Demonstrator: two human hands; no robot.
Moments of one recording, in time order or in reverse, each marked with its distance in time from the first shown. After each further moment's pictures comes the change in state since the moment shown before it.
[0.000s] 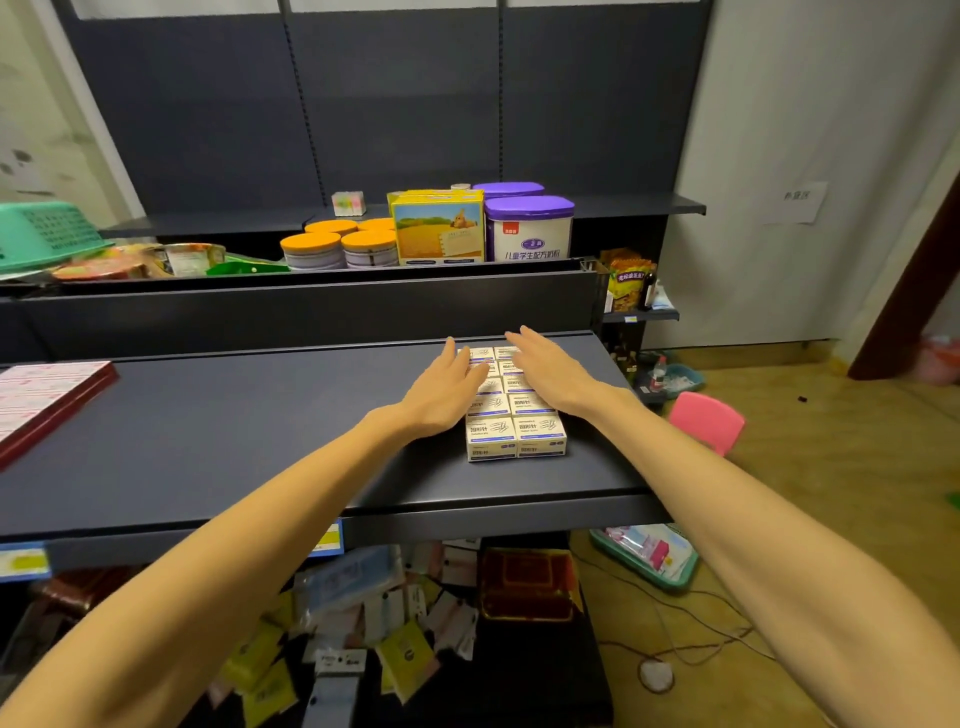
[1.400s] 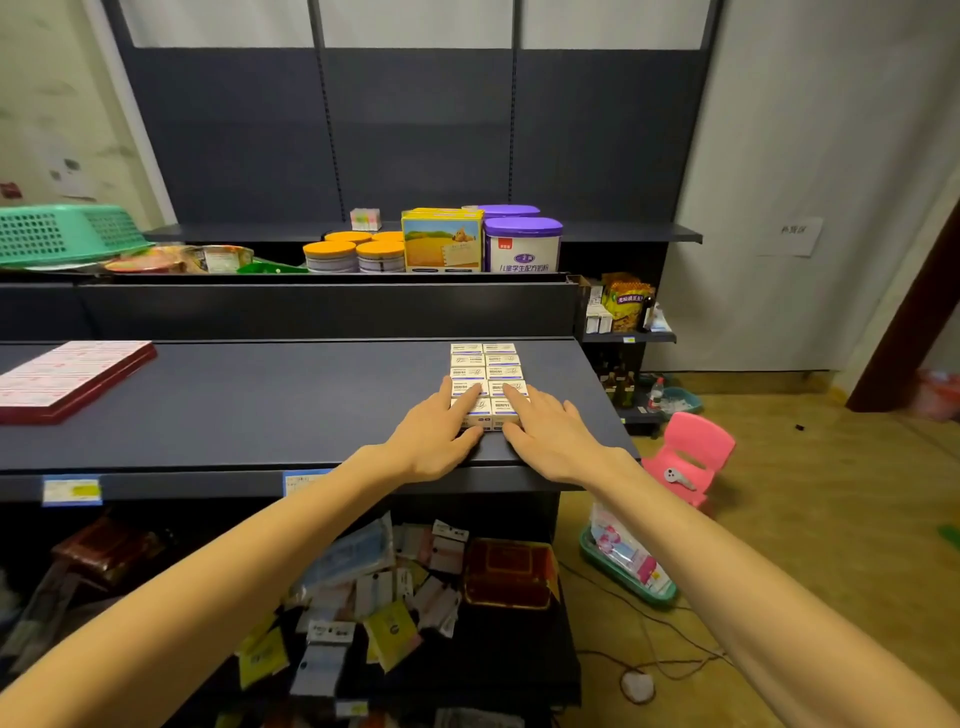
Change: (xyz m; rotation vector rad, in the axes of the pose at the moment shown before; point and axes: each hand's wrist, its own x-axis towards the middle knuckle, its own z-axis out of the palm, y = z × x) left_hand -0.095 0.037 0.034 0.109 0.110 0.027; right_hand -0.125 -0.013 0.018 -0.132 -0.002 -0.043
